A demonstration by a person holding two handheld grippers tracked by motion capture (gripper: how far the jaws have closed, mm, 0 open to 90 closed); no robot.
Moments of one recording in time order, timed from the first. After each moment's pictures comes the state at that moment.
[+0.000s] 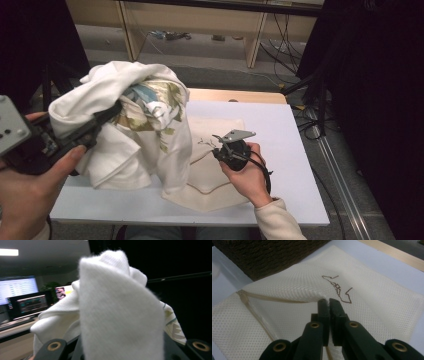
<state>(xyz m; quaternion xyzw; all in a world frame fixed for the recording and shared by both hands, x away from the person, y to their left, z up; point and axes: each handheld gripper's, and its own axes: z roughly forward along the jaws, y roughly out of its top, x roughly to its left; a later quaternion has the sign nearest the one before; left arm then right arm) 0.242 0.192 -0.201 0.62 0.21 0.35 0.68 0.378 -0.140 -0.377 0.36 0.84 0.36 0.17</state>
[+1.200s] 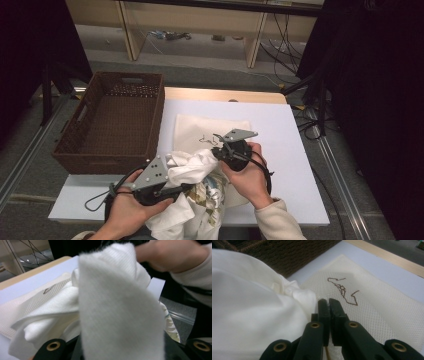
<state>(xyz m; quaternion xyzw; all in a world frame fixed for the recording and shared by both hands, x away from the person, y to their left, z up) 0.288 0.091 -0.374 0.81 0.24 0.13 0.52 0.373 -0.139 -0.370 0.36 0.83 0.38 0.18</state>
